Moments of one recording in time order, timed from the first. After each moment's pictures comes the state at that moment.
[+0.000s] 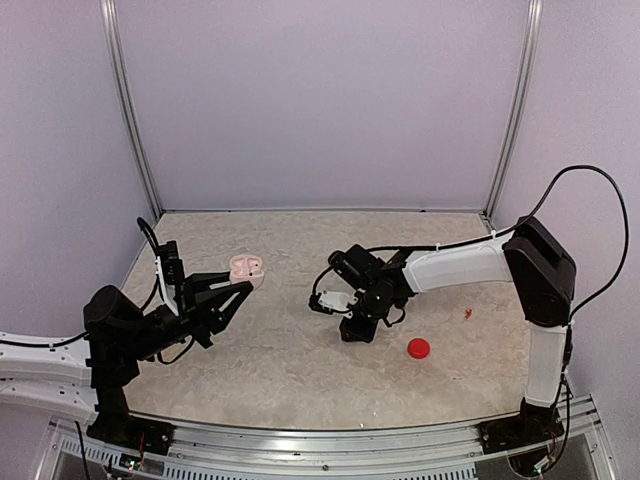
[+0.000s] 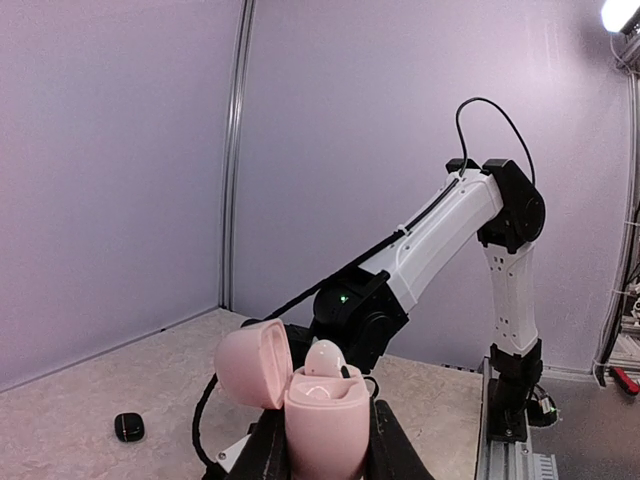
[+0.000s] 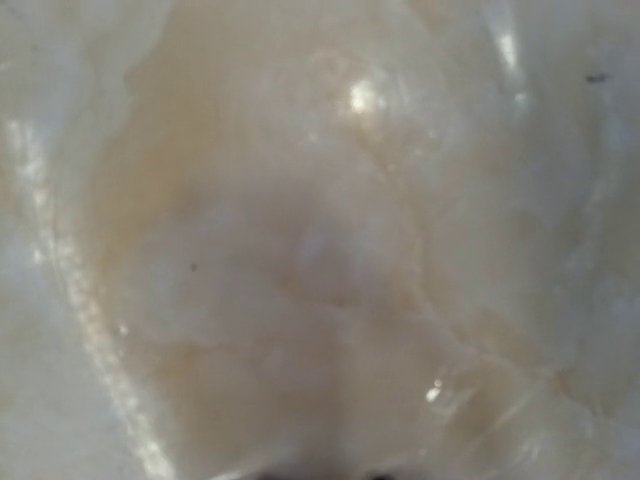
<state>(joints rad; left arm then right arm) -1.02 0.86 0.29 0.88 0.08 -0.11 0.89 1.99 1.32 -0.51 -0.09 -0.34</state>
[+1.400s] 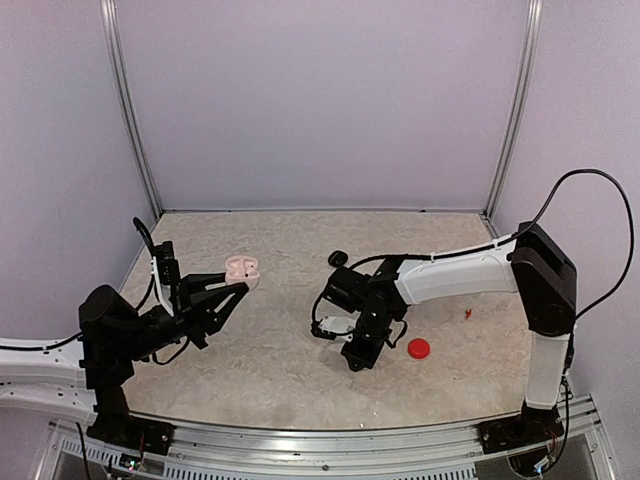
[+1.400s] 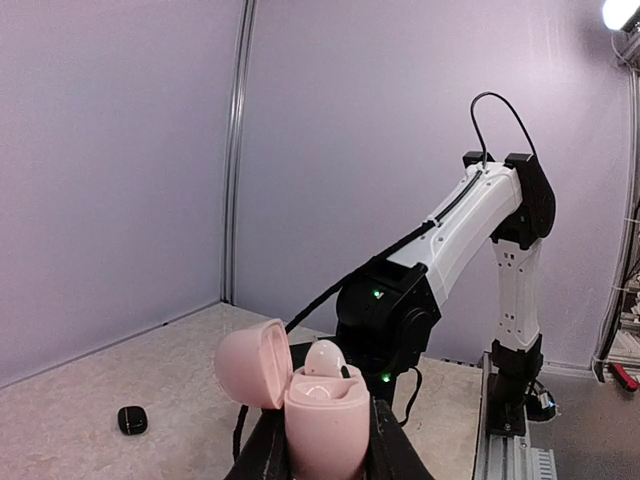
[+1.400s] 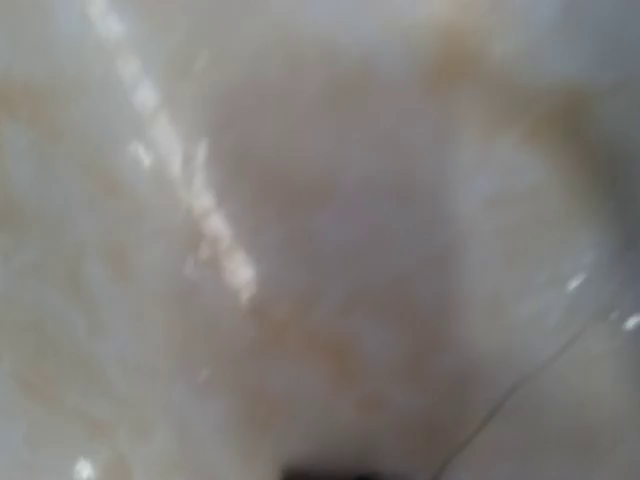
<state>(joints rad) -1.01 0.80 0.29 0.81 0.08 -0.11 1.00 1.97 1.34 -0.78 -0.15 -0.10</state>
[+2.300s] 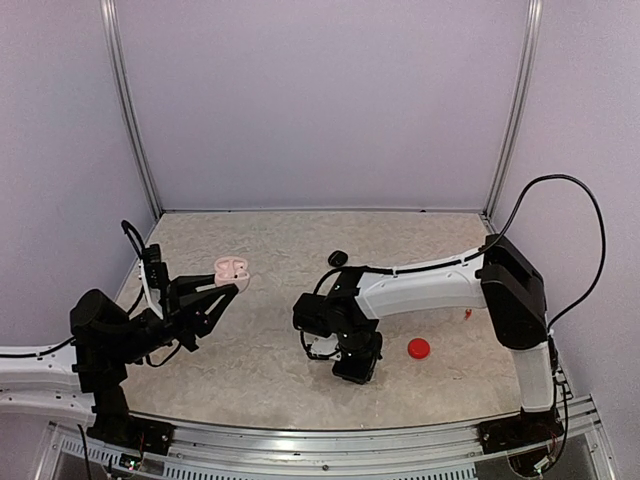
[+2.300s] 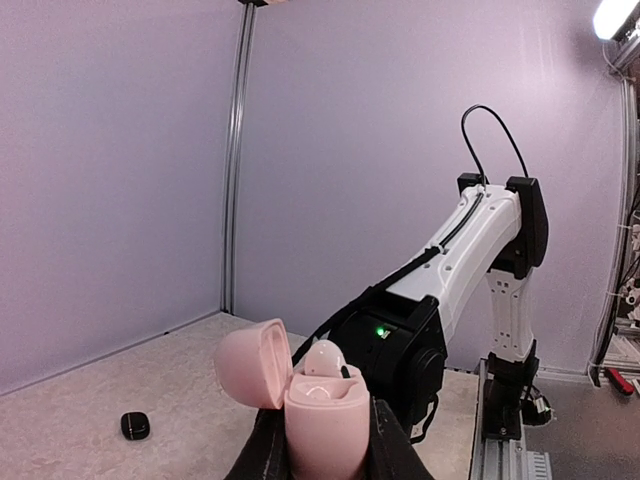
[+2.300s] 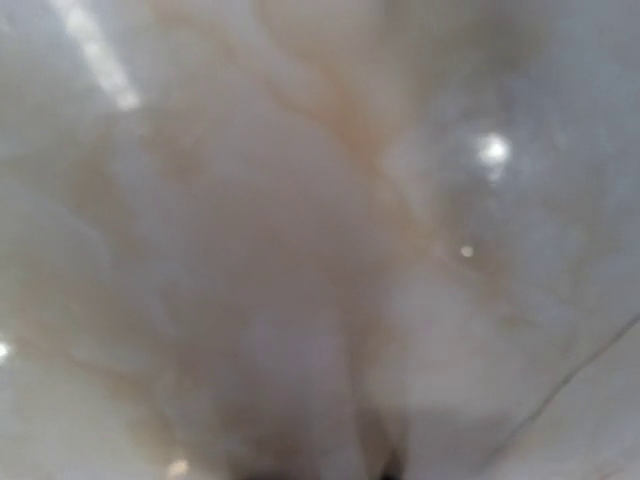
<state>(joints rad) -1.01 0.71 0.27 0.77 0.08 -0.11 1.15 2.13 1.59 -1.14 0.07 -0.02</state>
